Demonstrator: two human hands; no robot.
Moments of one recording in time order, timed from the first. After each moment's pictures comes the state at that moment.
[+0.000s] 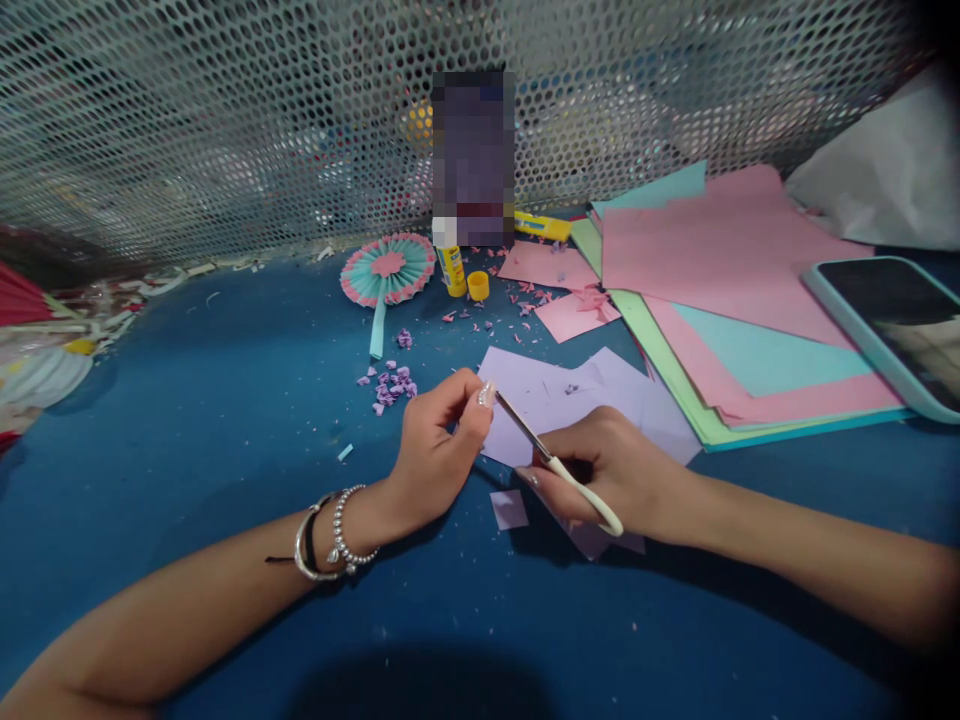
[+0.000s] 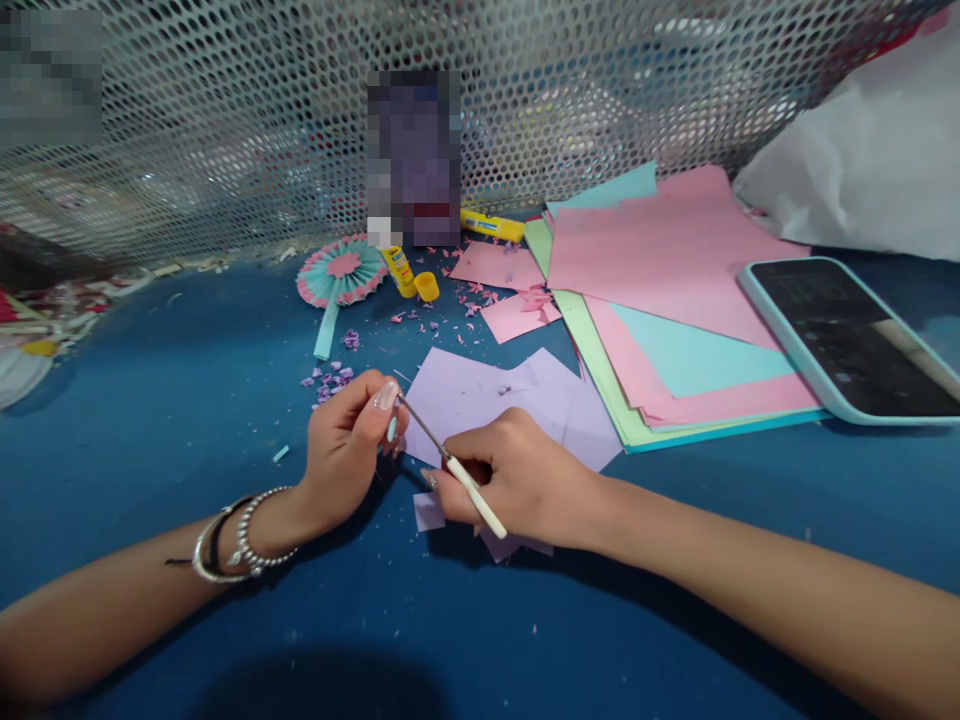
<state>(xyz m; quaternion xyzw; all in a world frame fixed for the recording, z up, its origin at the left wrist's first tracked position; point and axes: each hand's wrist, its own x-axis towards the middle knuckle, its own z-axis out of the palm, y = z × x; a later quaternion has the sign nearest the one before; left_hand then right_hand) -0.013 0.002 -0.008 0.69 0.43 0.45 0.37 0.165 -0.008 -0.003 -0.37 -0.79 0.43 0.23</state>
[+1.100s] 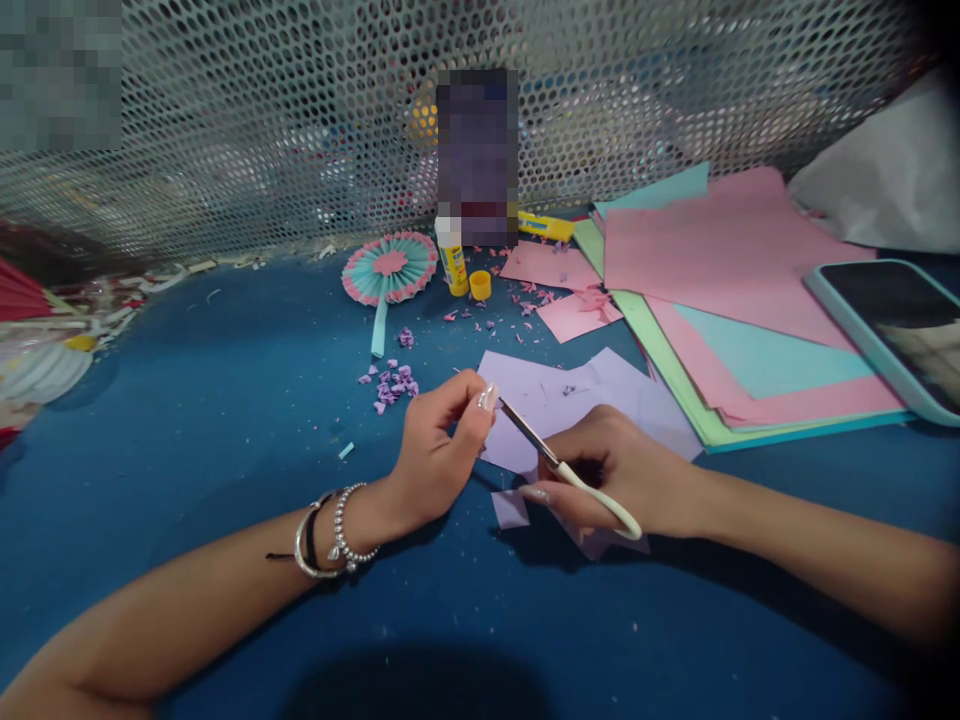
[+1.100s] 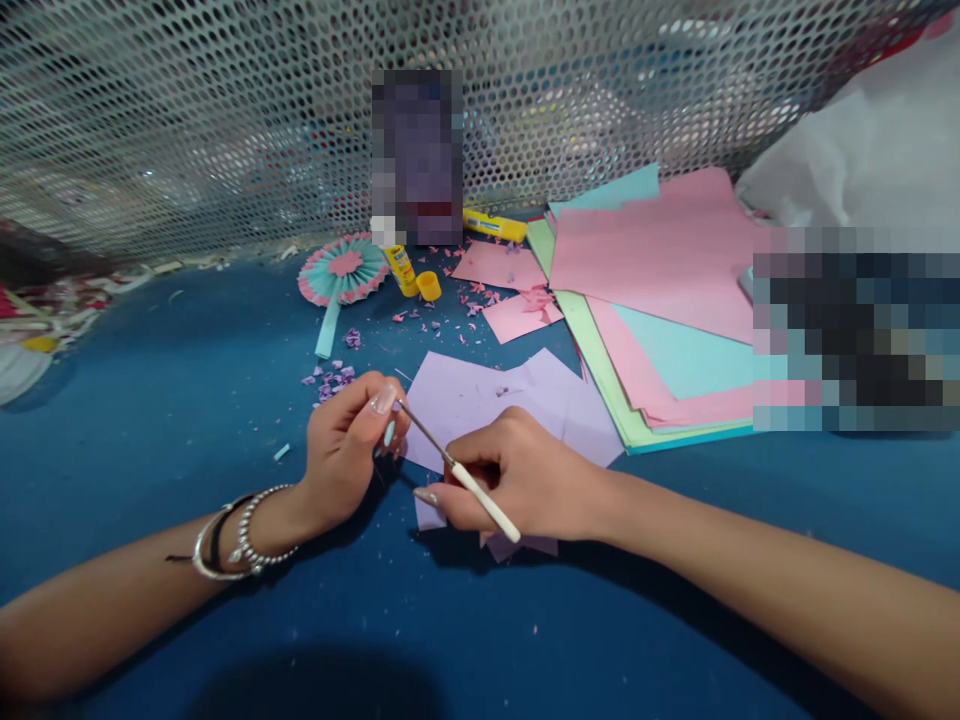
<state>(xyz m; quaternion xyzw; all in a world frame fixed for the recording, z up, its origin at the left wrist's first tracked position) -0.014 0.001 -0.008 0.68 0.39 0.47 0.40 0.170 -0.006 0.007 -0.34 -0.74 0.56 0.17</state>
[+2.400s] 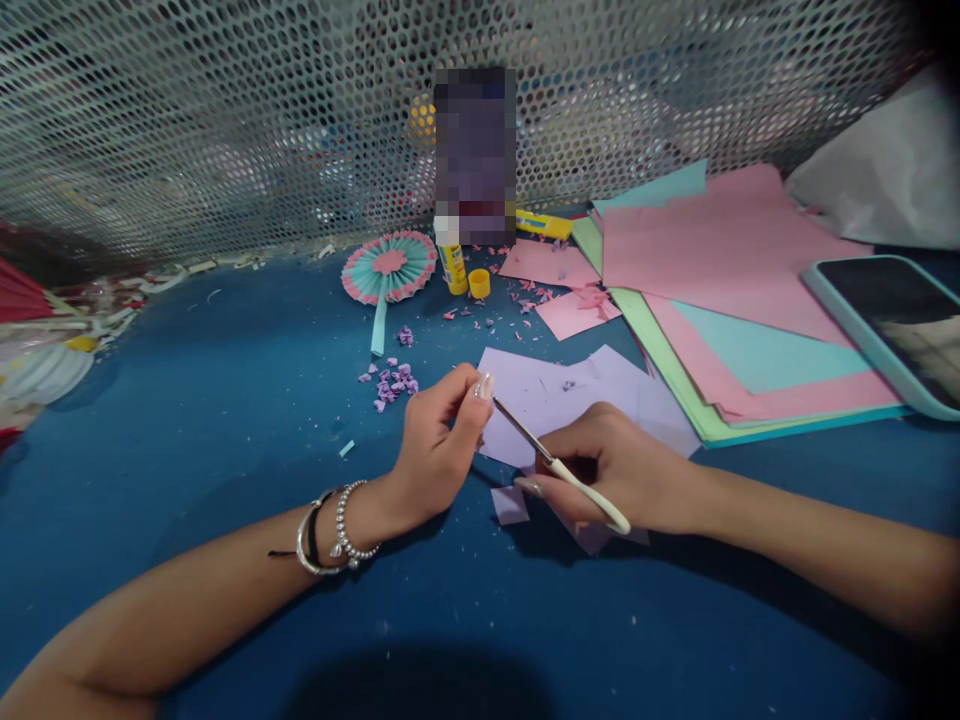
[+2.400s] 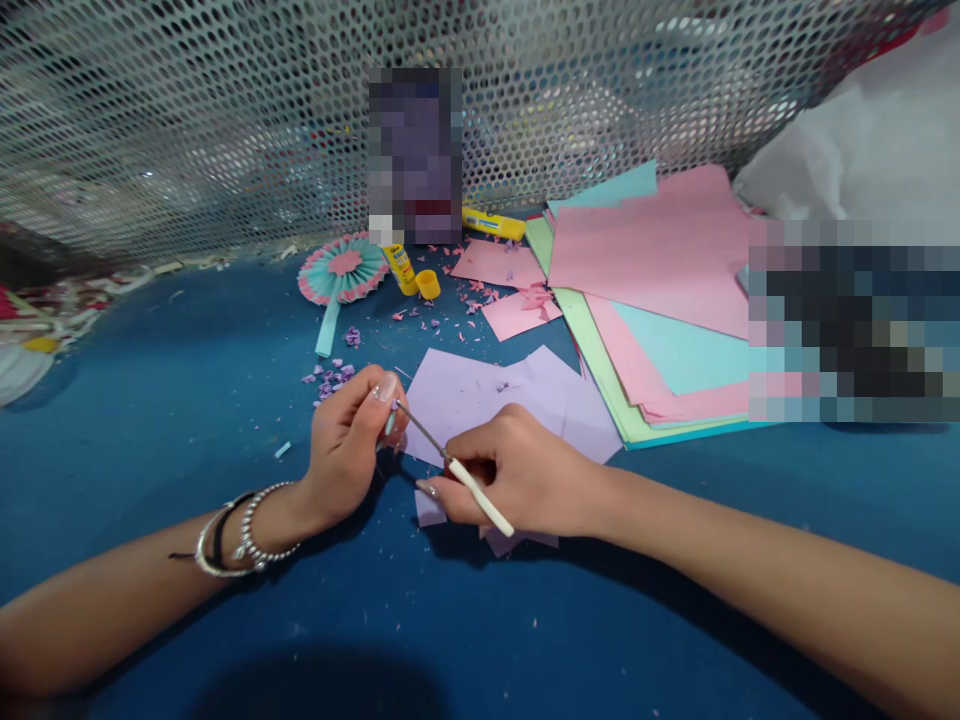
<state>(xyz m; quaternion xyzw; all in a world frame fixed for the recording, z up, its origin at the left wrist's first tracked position) -0.013 0.000 -0.007 0.68 0.43 0.45 0.38 0.169 -0.008 -0.002 -0.35 -0.76 0.51 0.21</state>
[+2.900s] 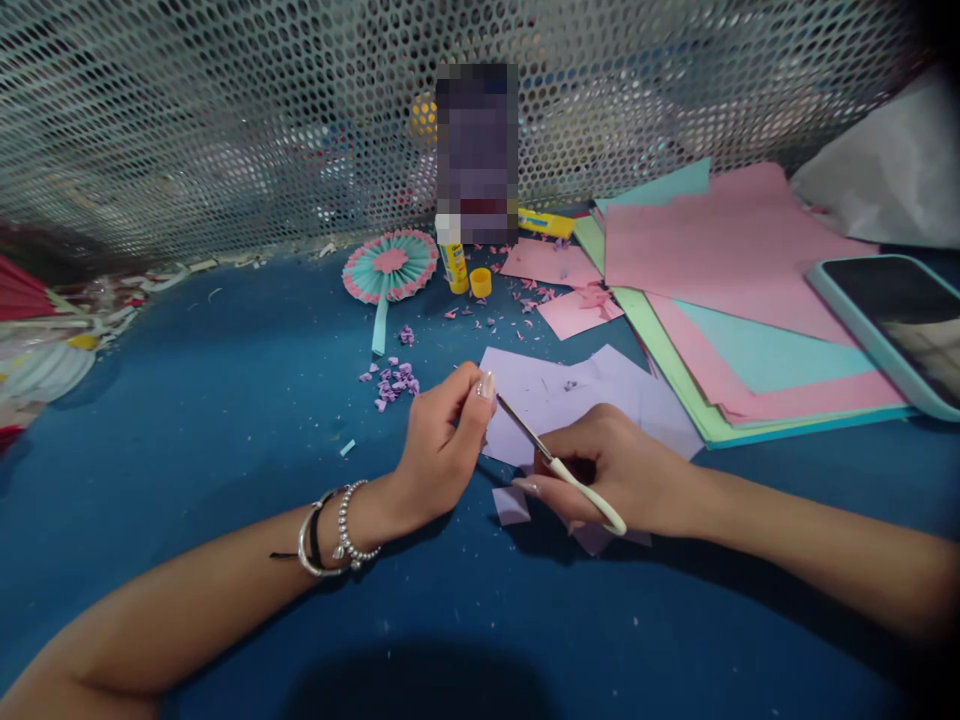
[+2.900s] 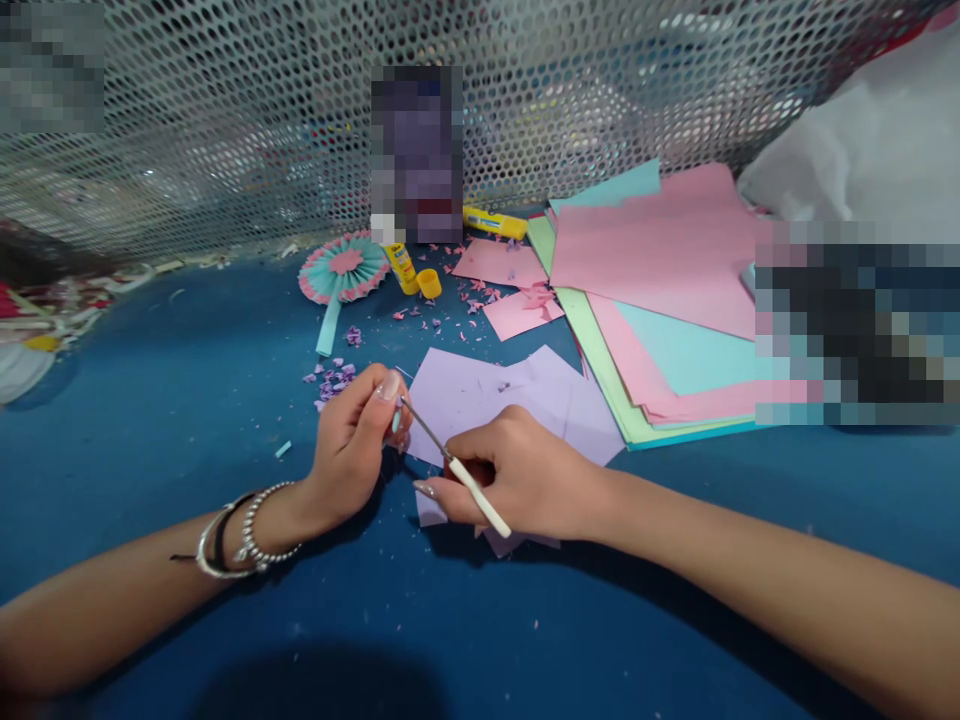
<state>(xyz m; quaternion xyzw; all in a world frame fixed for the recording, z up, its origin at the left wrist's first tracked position) -0.012 -0.001 -0.008 0.69 0.45 0.43 0.37 0.168 -0.009 -0.001 -0.36 -0.75 0.53 0.19</state>
